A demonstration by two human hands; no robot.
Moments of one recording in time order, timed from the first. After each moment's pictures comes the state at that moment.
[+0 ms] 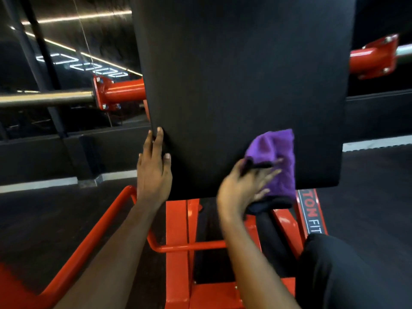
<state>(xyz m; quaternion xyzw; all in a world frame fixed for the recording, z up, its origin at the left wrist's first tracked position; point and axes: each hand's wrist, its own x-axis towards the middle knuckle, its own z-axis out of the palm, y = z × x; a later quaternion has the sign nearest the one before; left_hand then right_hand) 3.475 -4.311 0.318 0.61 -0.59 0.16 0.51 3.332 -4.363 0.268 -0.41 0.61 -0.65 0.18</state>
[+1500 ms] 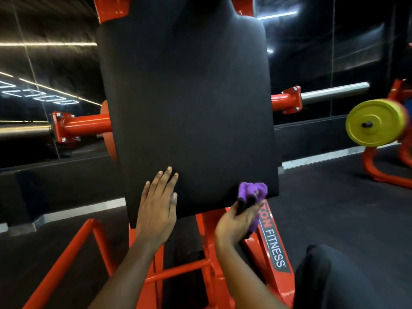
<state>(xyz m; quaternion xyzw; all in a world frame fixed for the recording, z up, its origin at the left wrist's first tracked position) 3.409 -4.309 0.293 0.54 -0.70 0.24 0.39 3.249 -4.367 0.222 -0.30 0.51 -0.78 0.22</state>
